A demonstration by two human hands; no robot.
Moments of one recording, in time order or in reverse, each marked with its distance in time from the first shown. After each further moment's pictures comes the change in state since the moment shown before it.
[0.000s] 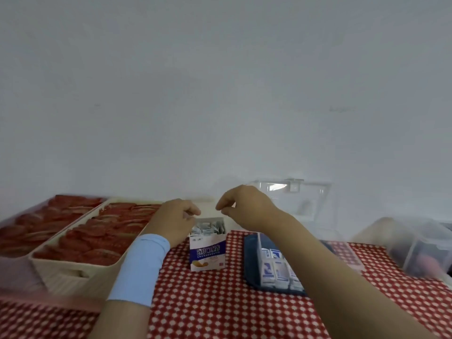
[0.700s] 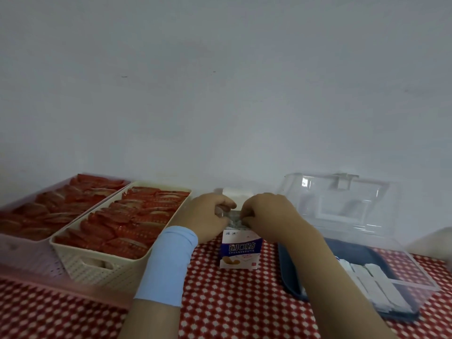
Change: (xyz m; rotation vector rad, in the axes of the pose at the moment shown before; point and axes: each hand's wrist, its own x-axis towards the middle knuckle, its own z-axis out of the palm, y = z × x) left_hand 0.012 -0.027 0.009 -0.131 -0.107 0.005; right_hand 0.032 -0.006 0.059 -0.322 -0.069 0.018
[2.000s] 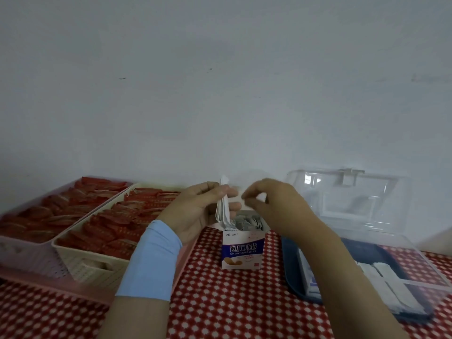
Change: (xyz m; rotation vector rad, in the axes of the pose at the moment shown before) left_hand -0.016 0.027 -0.022 -1.217 -0.077 -0.181; right_hand -0.010 0.013 -0.007 0.551 0.222 -0.021
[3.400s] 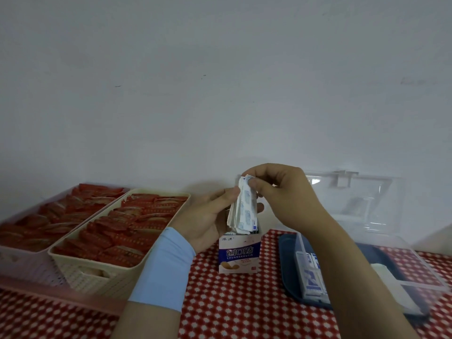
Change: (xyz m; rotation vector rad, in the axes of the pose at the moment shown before) left_hand 0.004 -0.010 0.024 -0.083 -0.170 -0.063; right_hand -0.003 -0.017 -0.028 0.446 0.173 -0.112
